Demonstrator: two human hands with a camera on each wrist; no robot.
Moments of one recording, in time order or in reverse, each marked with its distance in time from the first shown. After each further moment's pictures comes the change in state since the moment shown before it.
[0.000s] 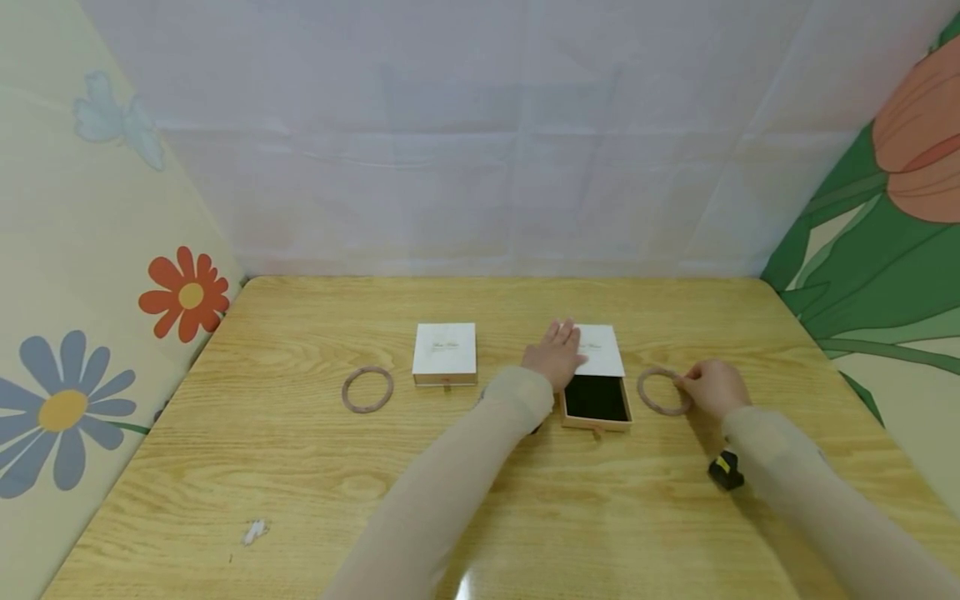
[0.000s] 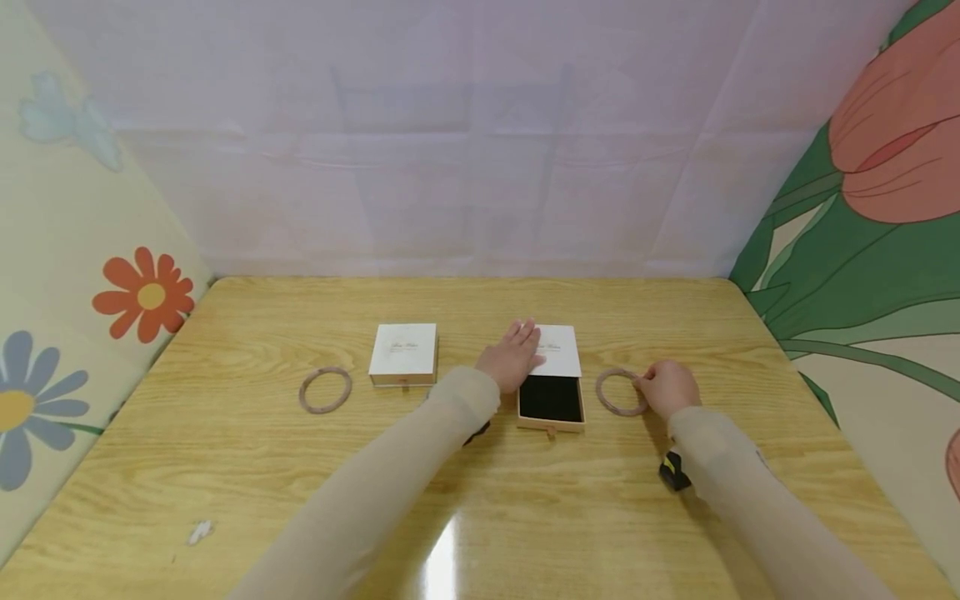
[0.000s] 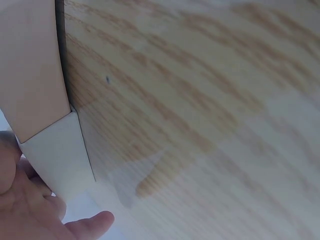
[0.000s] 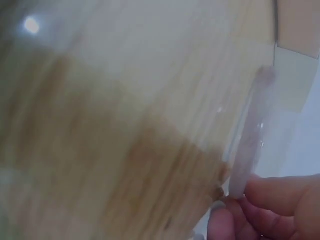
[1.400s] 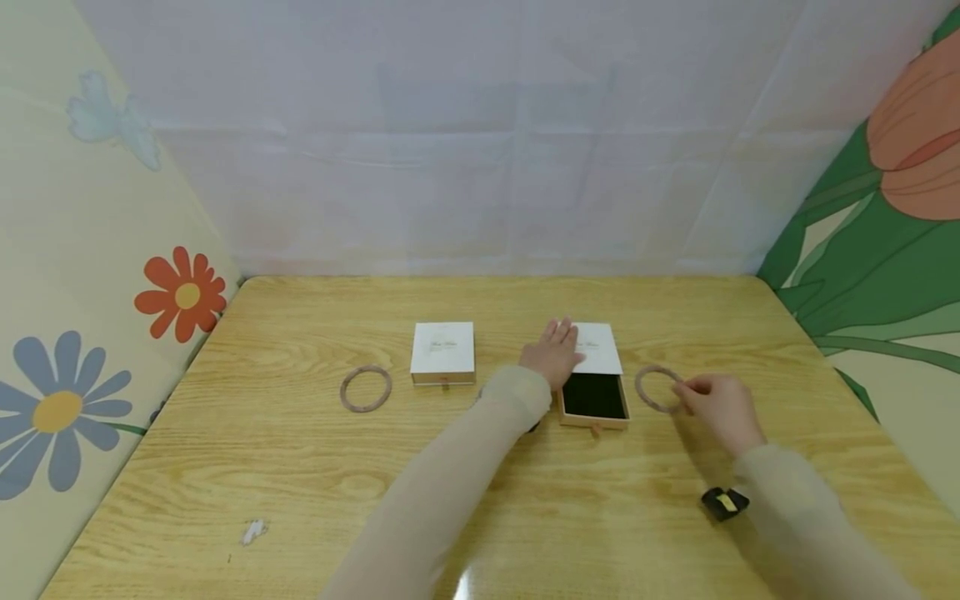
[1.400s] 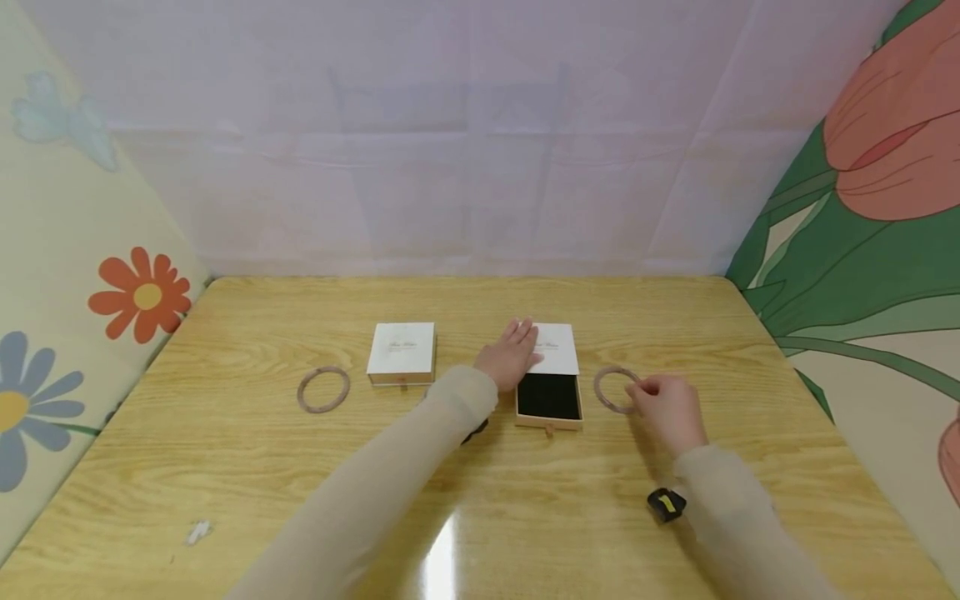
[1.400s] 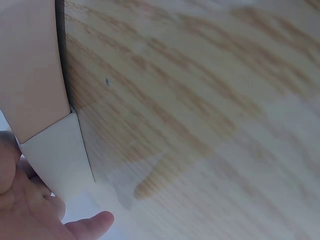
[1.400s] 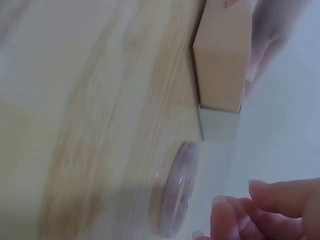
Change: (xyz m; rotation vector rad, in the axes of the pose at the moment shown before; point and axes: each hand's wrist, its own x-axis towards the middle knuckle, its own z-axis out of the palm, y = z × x) left_hand -0.004 0.000 -0.001 0.000 0.004 0.003; right_hand -0.045 -0.023 0.005 0.217 0.129 -0.011
